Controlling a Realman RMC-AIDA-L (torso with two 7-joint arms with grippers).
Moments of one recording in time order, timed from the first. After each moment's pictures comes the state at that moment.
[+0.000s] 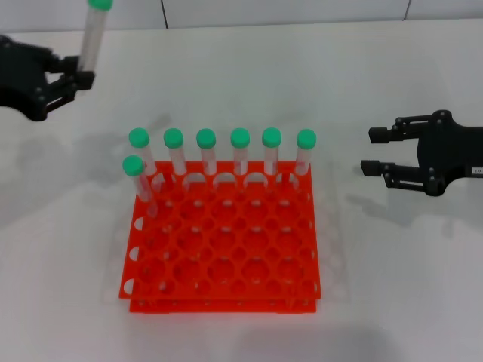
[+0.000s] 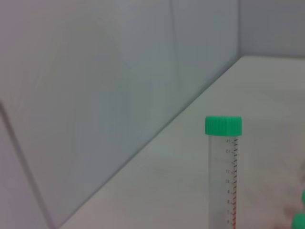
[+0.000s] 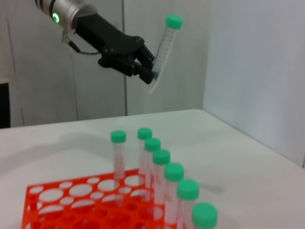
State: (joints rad) left arm -0.41 -2.03 0.85 1.32 2.03 1.52 -1.69; right arm 0.40 2.00 -0.99 -0.89 -1.77 -1.51 1.27
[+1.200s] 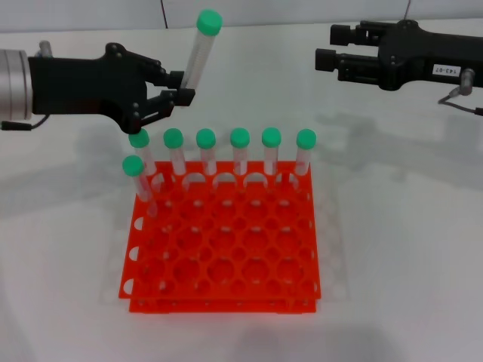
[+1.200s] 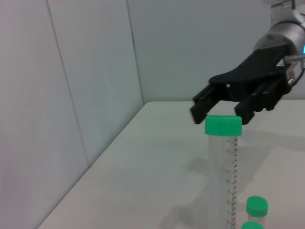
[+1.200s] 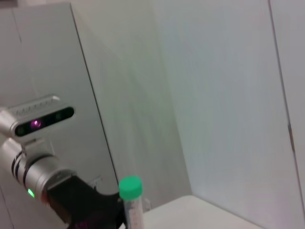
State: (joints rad) left arm -0.64 -2.02 0.84 0.86 1.97 1.55 -1.36; right arm 0.55 2.01 -0.99 -0.85 -1.56 -1.44 1.58
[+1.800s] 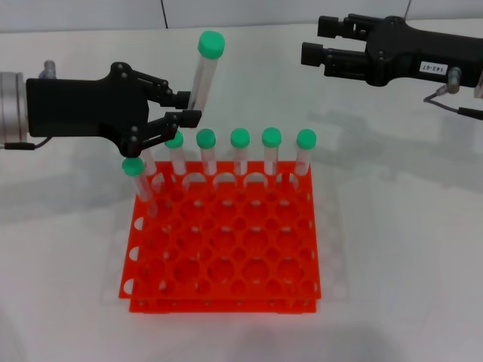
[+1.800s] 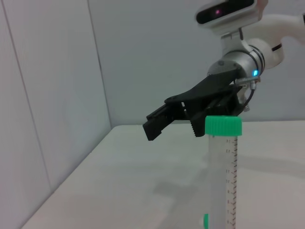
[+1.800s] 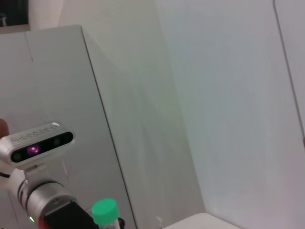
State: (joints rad) left arm -0.65 -1.98 0.84 0.70 1.90 1.64 -1.22; right arm 0.59 2.01 -1.00 -0.74 -1.49 -1.45 1.51
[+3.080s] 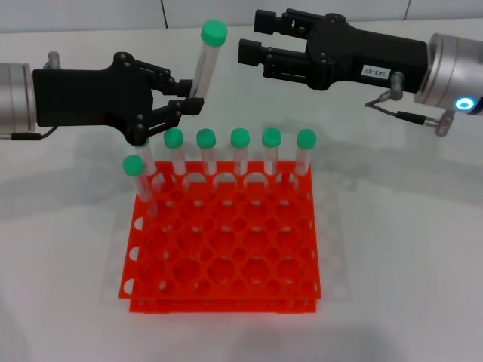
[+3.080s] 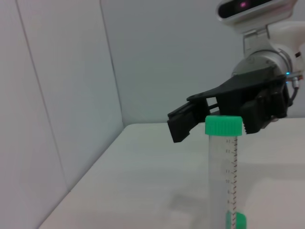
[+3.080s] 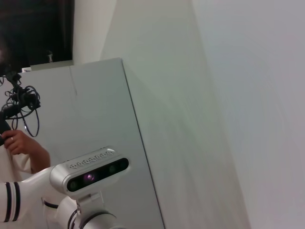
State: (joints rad) left arm -0.67 -1.98 0.84 0.69 1.89 1.58 -1.21; right arm 0.62 2.02 -1.28 -0.65 -1.16 -1.39 1.39
